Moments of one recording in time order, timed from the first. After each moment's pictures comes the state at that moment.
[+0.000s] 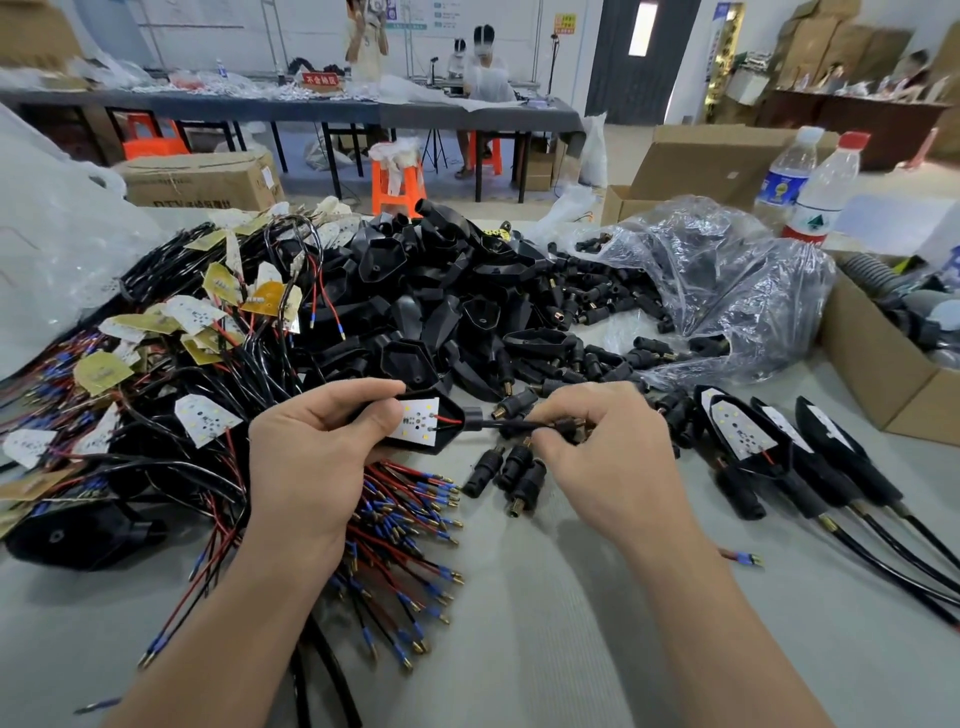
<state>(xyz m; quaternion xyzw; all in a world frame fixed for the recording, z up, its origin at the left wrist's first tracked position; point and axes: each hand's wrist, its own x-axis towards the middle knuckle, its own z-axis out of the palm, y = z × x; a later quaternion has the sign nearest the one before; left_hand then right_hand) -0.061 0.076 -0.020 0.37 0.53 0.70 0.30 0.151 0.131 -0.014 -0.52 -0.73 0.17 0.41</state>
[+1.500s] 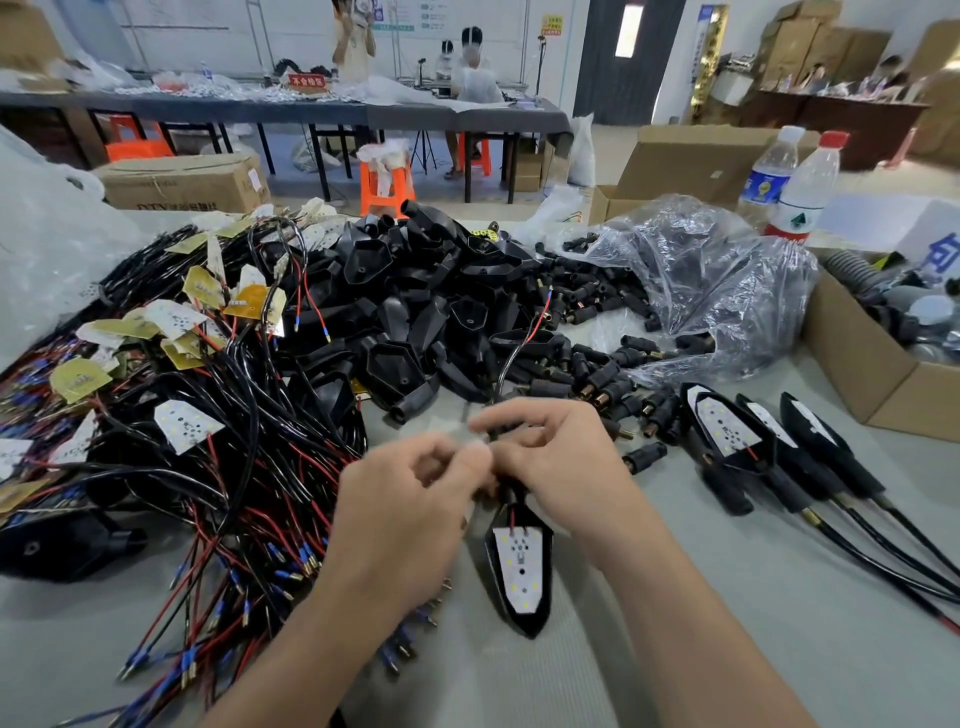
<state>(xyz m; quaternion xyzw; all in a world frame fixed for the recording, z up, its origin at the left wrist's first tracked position) -0.008 0.058 -0.023 0.56 0.65 0.47 0.21 0.135 0.129 -0.019 -0.40 -0.62 0.54 0.40</state>
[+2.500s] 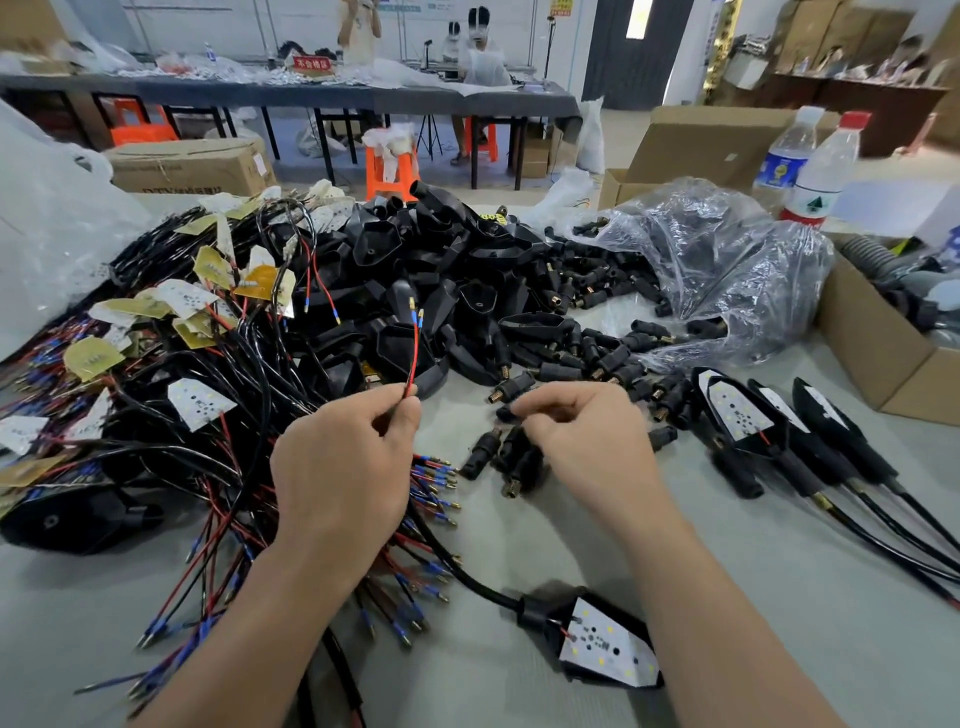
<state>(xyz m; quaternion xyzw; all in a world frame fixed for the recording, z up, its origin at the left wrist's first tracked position) -0.045 0.070 -0.026 0.55 0.71 0.43 -0.06 0.142 0.142 -0.028 -0.55 -0.67 0.32 0.38</state>
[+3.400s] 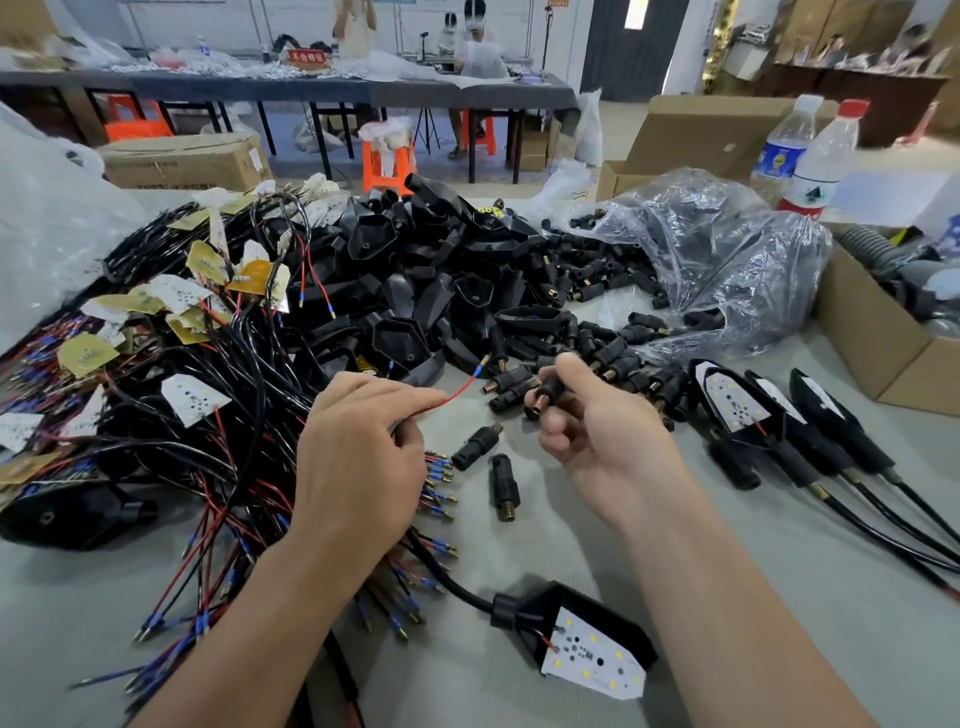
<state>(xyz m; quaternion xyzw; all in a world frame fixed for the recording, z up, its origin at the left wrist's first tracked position) -0.039 0.070 -0.032 0.62 0.66 0.42 -0.07 0.142 0.143 -0.017 -0.43 -0.28 0.69 0.51</state>
